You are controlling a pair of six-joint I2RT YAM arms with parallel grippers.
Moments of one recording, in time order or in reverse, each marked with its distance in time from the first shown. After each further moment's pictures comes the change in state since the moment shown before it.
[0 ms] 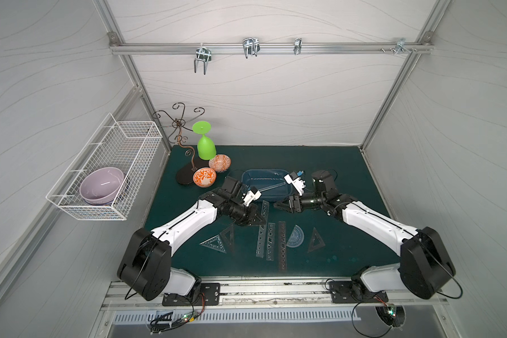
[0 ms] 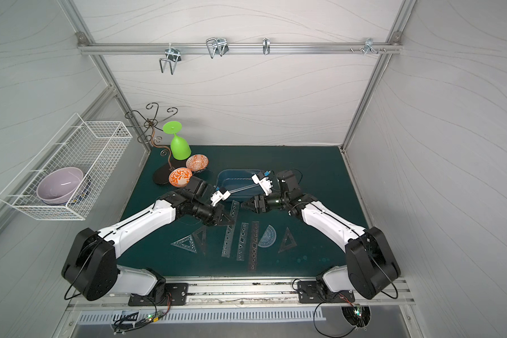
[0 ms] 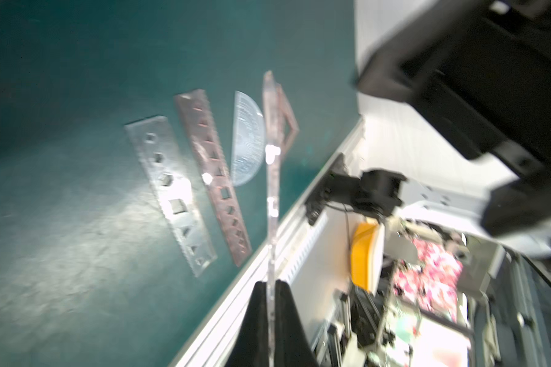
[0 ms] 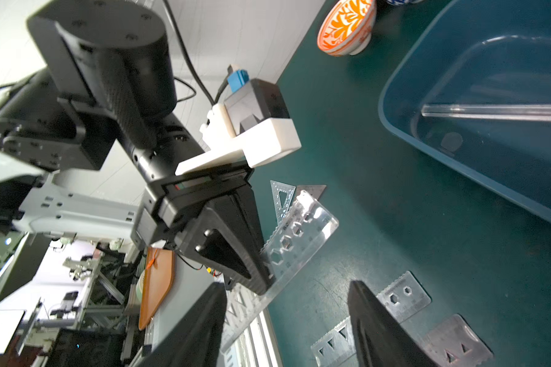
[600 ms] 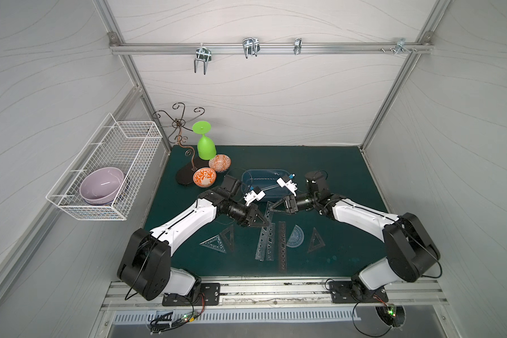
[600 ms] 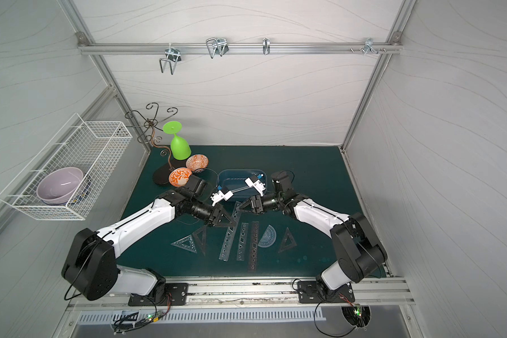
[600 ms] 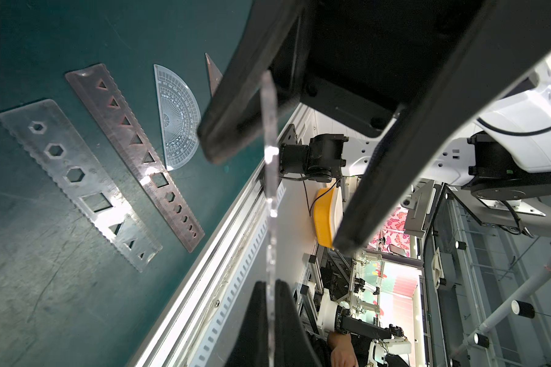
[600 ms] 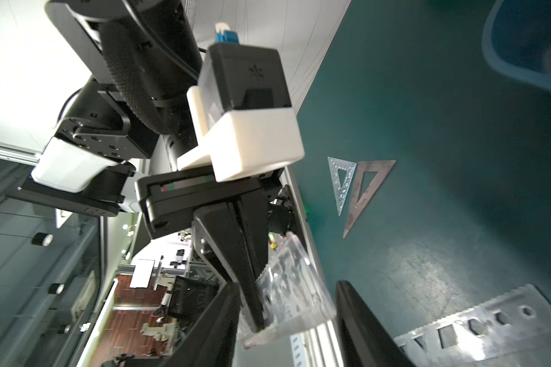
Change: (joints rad) left arm 0.008 0.000 0.005 -0.009 0.179 0.045; right arm 0.027 0.141 -0.001 0.196 -0.232 0.222
